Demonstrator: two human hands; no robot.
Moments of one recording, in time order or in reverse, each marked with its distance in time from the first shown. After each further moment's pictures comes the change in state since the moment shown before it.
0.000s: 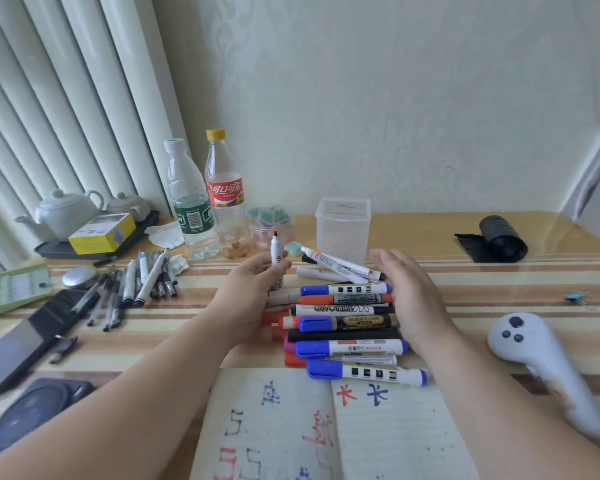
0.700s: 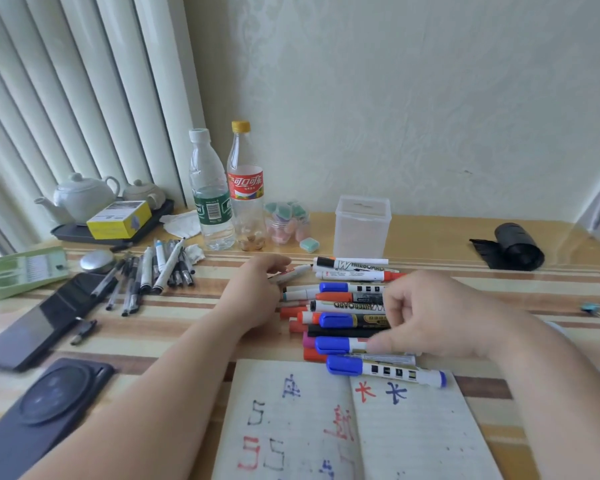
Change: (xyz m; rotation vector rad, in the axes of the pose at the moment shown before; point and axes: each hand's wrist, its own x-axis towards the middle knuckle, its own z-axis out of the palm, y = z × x) left_hand 0.004 -0.005 -0.027 0.815 0.096 0.194; right_hand -0.030 -0.078 -0.009 -1.006 -0.544 0.054
